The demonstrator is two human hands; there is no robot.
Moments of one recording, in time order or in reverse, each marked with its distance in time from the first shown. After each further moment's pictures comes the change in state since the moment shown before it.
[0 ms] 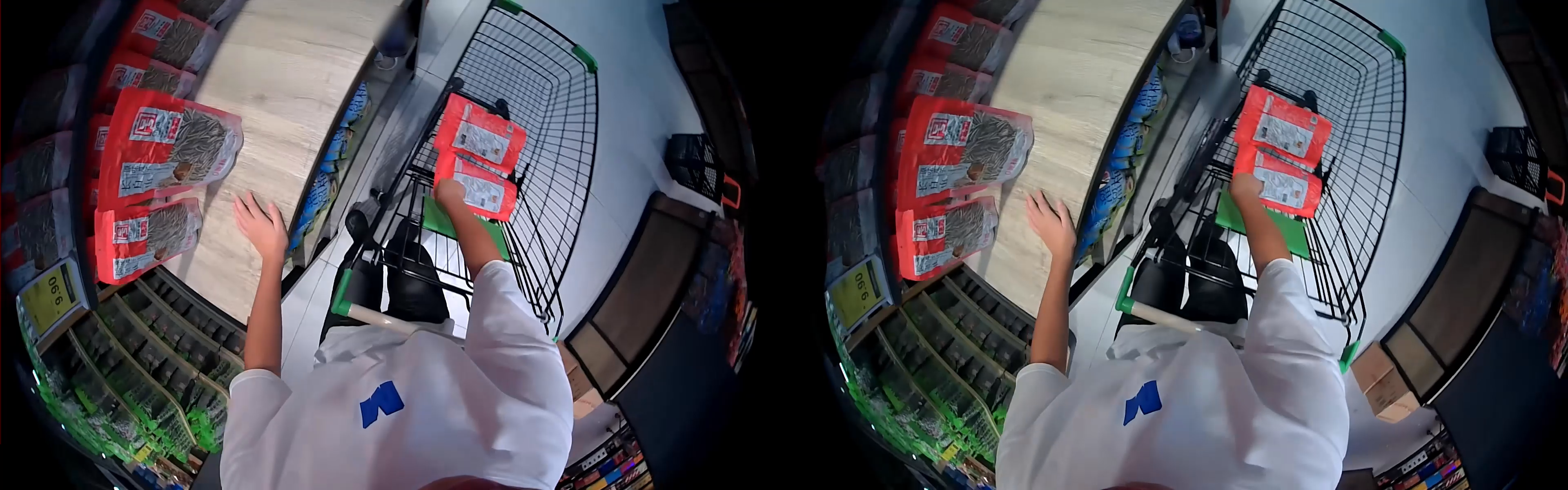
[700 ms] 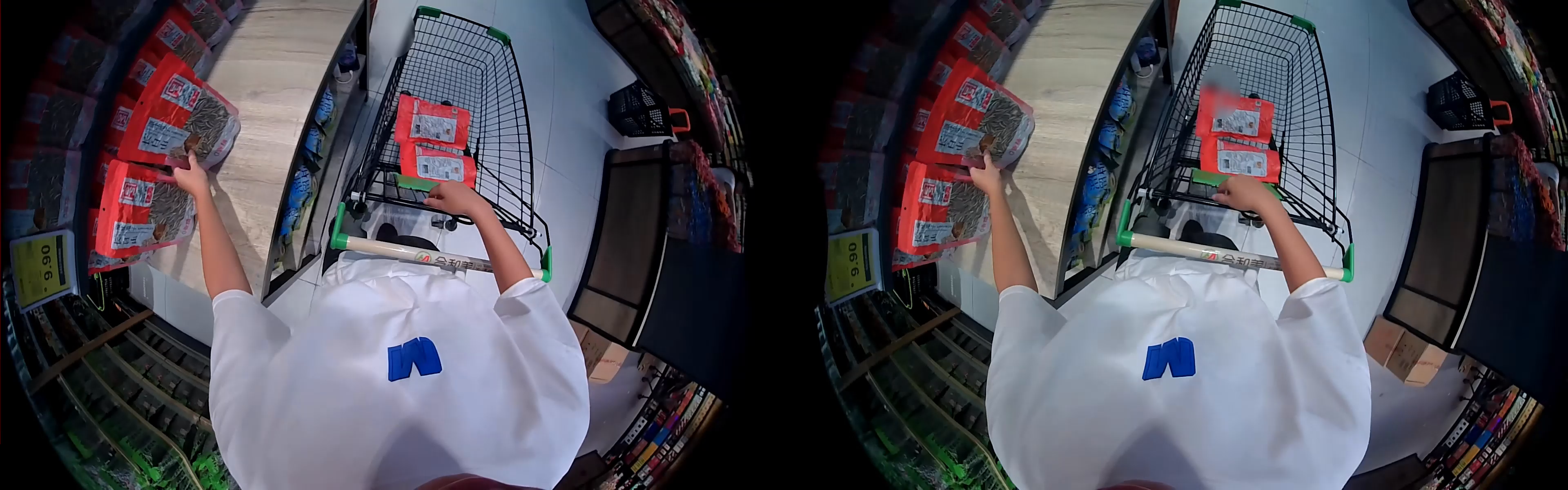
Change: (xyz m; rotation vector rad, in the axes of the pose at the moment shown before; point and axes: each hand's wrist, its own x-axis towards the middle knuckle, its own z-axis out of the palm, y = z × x) left_hand 0.145 -0.119 -0.004 -0.552 0.396 -0.337; right_hand -0.273 0.034 -0.086 0.144 0.141 -0.549
